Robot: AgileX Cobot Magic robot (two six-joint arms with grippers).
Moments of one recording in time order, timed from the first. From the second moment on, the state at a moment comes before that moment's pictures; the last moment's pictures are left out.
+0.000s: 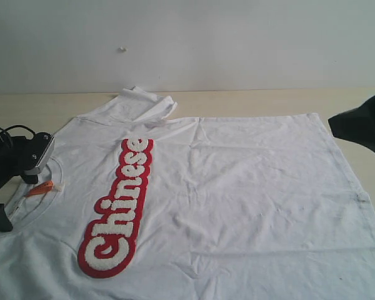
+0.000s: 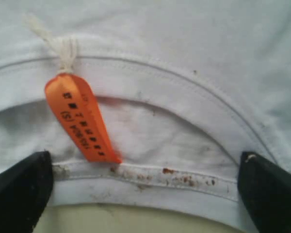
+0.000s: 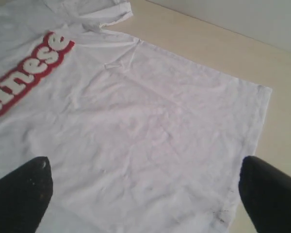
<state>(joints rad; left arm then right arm) -0.03 2.05 -1.22 -0.11 0.83 1.71 -0.08 0.98 -0.76 0.51 0.67 -0.75</state>
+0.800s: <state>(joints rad) -0.03 2.05 -1.22 -0.11 0.83 1.71 -0.08 1.13 -0.76 0.23 0.62 -1.14</state>
